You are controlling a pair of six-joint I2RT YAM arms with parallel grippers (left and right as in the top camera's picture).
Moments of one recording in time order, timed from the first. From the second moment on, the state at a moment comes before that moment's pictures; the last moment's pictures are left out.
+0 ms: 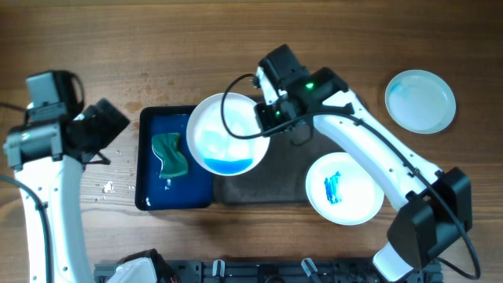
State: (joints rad) left arm 0.27 1.28 1.28 -1.18 -0.07 -0.57; right arm 0.61 1.78 1.54 -0.98 -0.17 0.24
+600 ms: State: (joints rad) left arm 0.41 1.28 1.28 -1.23 0.02 -0.57; right arm 0.84 1.95 1.73 -0.88 0.07 0.24
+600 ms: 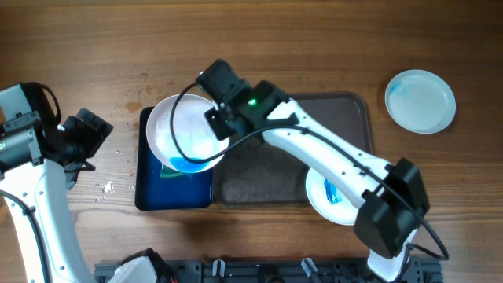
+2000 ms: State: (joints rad) left arm 0.43 1.28 1.28 -1.22 0.00 -0.57; right arm 1.18 1.96 1.82 -0.56 1.08 -0.53
